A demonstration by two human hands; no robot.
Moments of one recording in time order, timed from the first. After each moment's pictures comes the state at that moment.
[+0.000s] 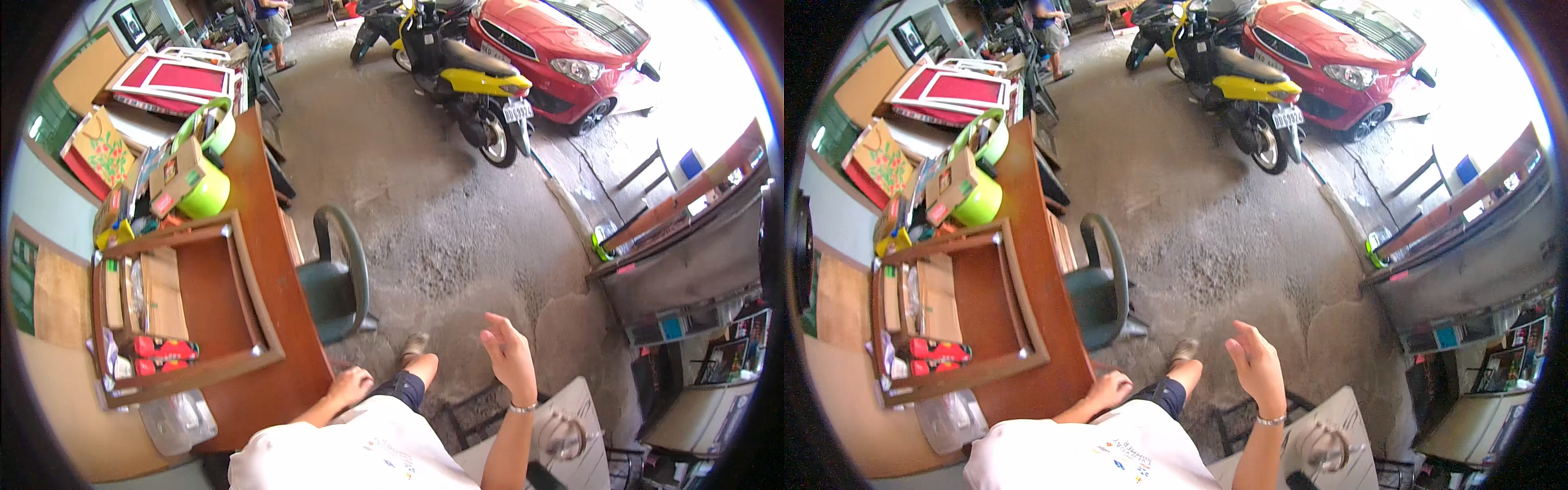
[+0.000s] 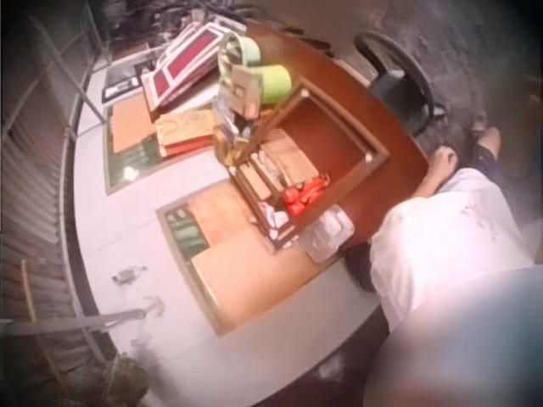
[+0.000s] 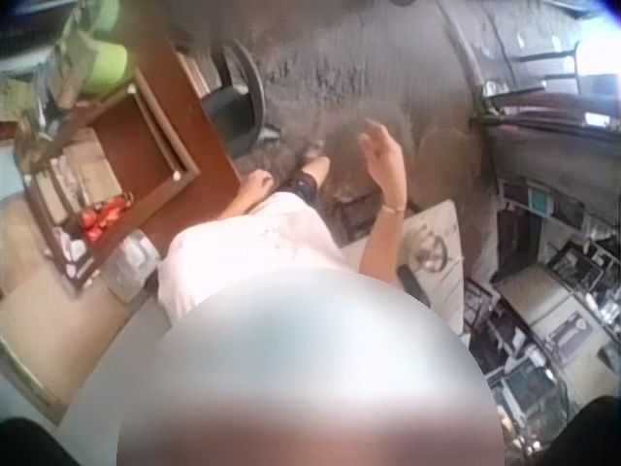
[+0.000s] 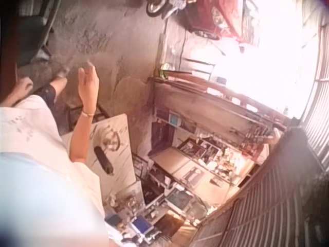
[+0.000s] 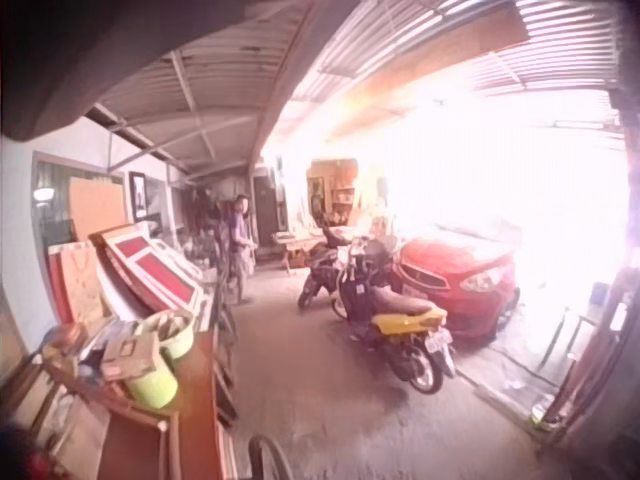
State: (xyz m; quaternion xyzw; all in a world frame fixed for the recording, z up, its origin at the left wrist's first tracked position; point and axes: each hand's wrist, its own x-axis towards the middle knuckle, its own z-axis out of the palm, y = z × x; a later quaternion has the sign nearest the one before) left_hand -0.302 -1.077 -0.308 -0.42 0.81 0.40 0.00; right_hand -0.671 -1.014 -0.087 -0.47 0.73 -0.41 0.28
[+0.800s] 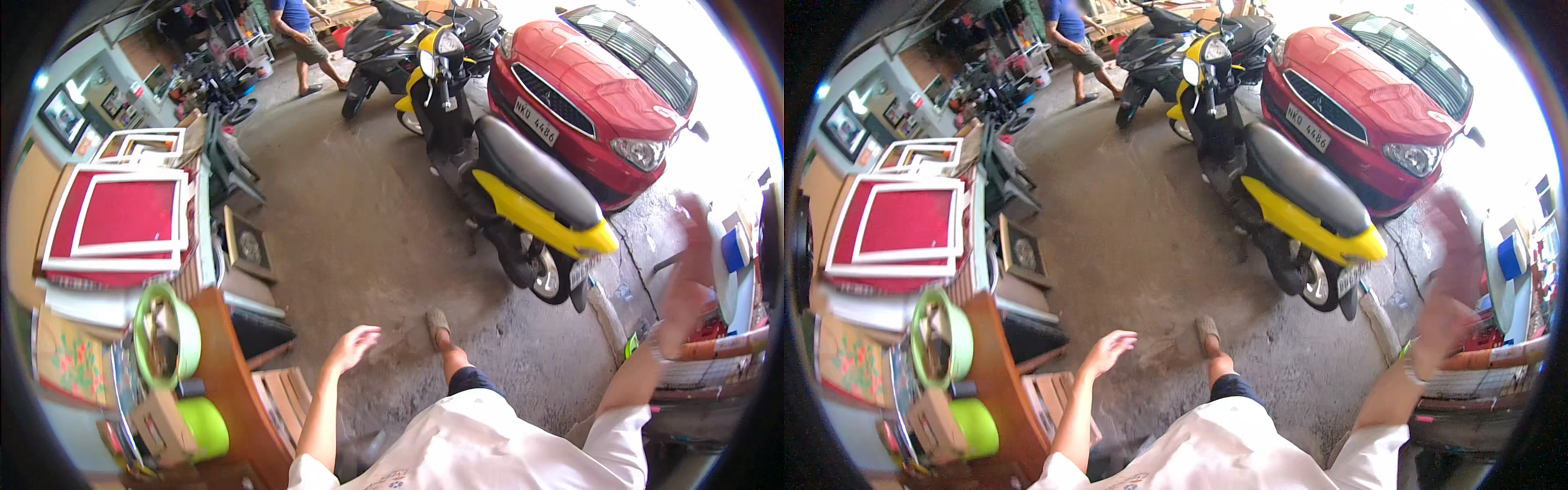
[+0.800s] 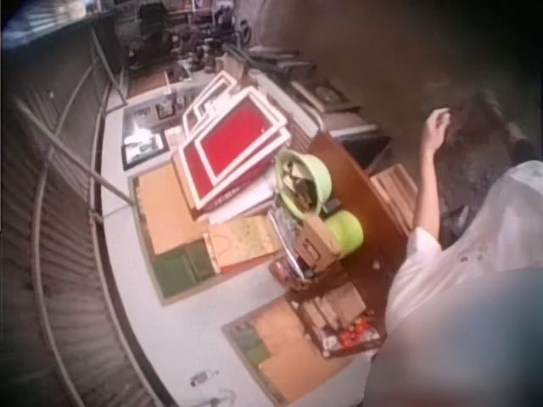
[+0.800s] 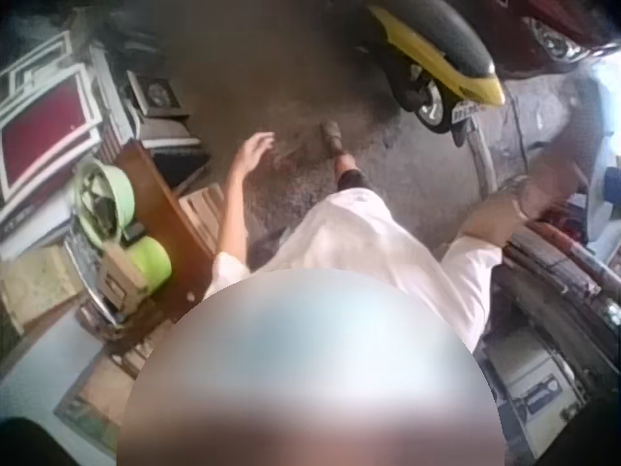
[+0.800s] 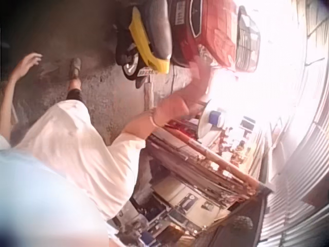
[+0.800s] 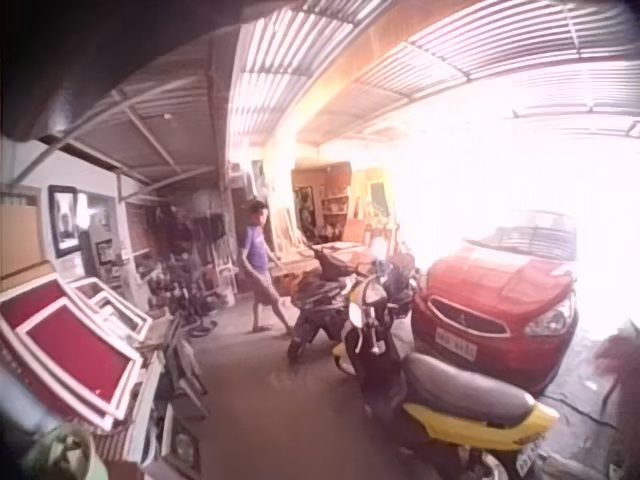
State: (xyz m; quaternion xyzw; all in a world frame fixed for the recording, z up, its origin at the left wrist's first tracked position) left_hand -0.621 -2.032 -0.279 -0.41 0.64 0.63 -0.18; right_hand -1.067 -1.874 0.083 -0.57 0.63 -0.52 -0.11
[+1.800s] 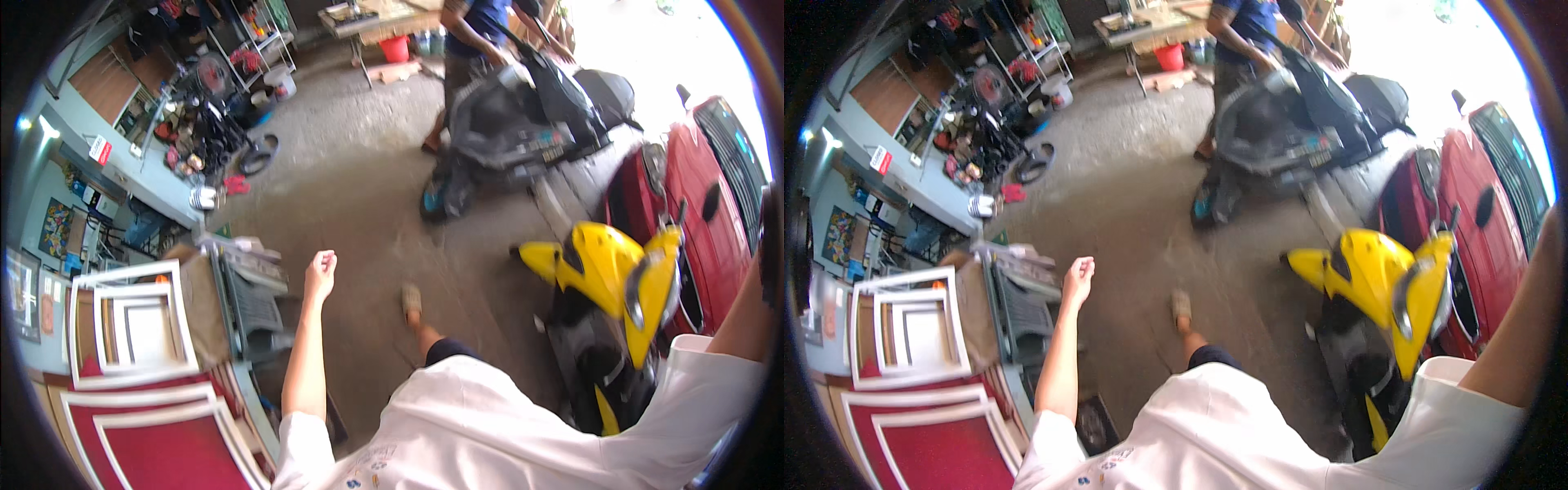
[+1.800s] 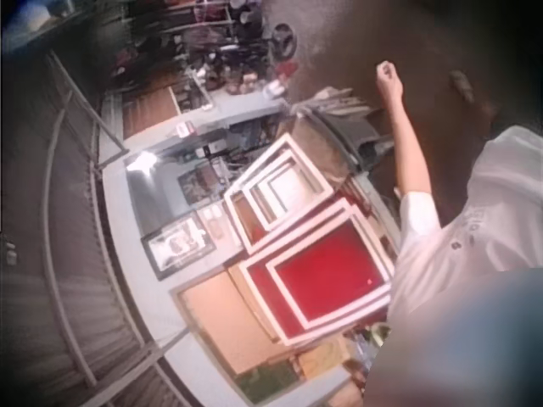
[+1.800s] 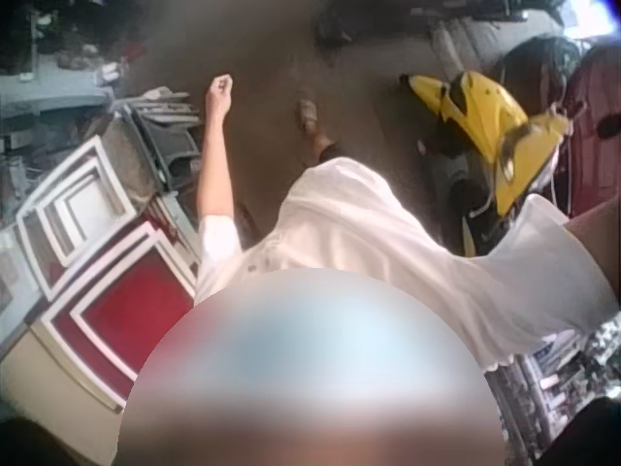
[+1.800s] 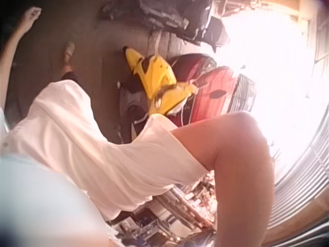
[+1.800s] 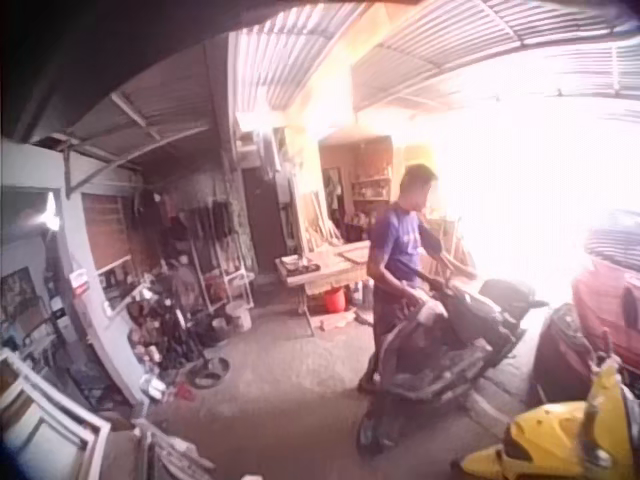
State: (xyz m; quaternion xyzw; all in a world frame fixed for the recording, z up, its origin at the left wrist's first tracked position) left_hand -0.596 -3.387 -0.244 -0.59 0.69 0.32 -0.28; right_hand -1.115 -3.192 0.269 -0.67 0.66 -0.20 -0.28
